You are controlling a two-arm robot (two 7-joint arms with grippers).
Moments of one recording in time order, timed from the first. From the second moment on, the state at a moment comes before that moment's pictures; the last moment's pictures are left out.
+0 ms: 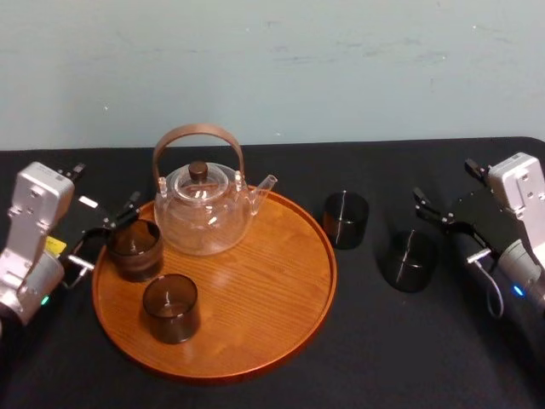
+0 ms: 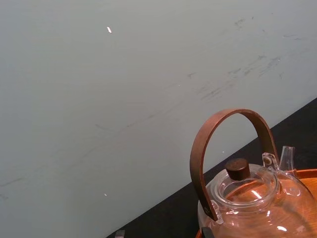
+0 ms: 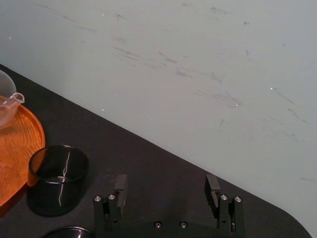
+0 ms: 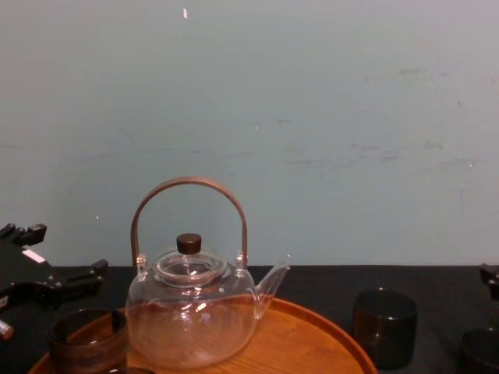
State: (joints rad) left arm -0.20 0.60 0.45 -1.41 -0.25 -0.12 0.03; right arm 0.19 0.60 -0.44 -1.41 0.25 -0.12 -0.02
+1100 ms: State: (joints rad) left arm -0.20 0.60 0.45 -1.41 -0.25 -0.12 0.03; right arm 0.01 0.66 -0.36 -1.63 0.28 -0.05 0.10
